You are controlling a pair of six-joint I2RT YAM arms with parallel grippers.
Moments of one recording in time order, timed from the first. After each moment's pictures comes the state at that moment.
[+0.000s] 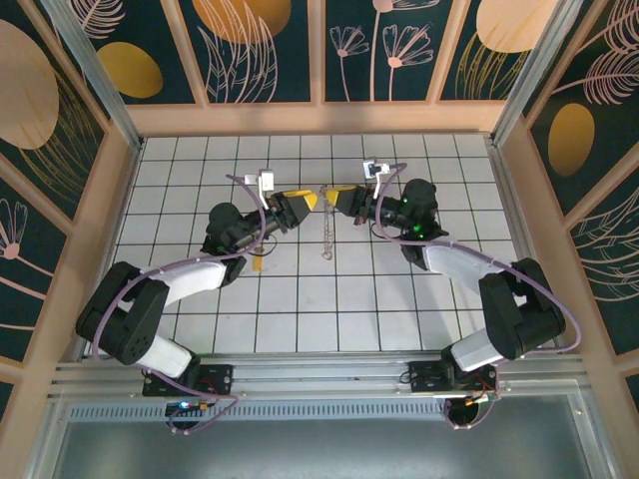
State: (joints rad) left arm -0.52 1.52 0.66 1.08 0.59 -0.91; right arm 0.45 1.48 0.77 0.80 -0.80 0.71
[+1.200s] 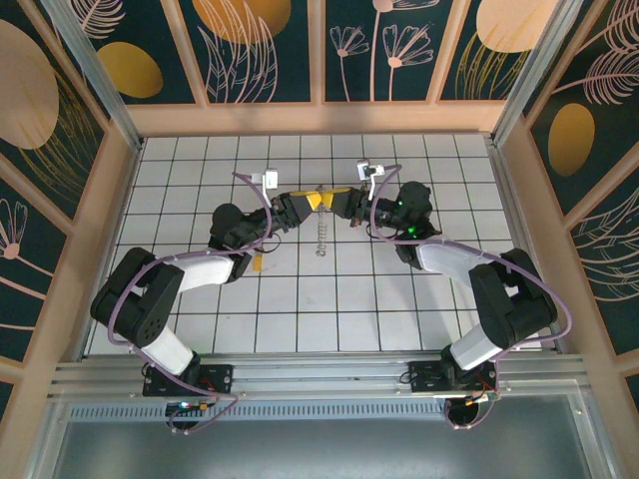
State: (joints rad) left arm -0.52 1.63 0.69 1.25 0.67 -1.04; right arm 0.47 1.55 0.77 0.92 -0.84 0.76
